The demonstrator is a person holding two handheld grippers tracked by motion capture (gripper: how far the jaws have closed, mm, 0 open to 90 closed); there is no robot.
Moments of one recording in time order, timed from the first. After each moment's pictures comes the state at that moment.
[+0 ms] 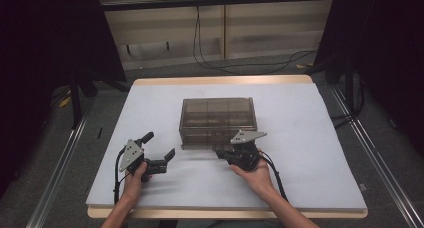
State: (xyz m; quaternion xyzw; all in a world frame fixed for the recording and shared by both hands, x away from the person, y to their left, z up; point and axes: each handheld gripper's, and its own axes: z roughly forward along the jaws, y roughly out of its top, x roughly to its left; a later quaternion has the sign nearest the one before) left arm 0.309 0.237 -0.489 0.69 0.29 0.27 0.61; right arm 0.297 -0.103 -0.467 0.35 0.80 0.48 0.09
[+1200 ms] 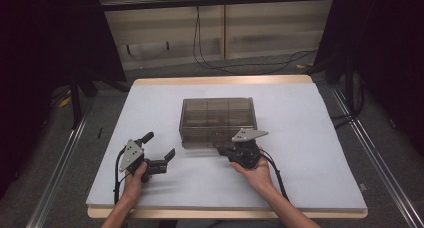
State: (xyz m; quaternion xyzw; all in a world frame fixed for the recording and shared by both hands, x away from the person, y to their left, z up) left arm 0.309 0.238 -0.489 0.69 0.29 0.27 0.61; right arm 0.304 -0.106 -0.471 0.36 0.79 0.49 0.11
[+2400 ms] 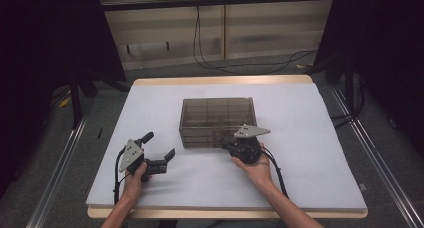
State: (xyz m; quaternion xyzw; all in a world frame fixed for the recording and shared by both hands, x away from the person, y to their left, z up) left arm 0.309 0.238 -0.489 0.69 0.28 0.27 0.61; right arm 0.314 -0.110 -0.473 0.37 0.77 0.50 0.14
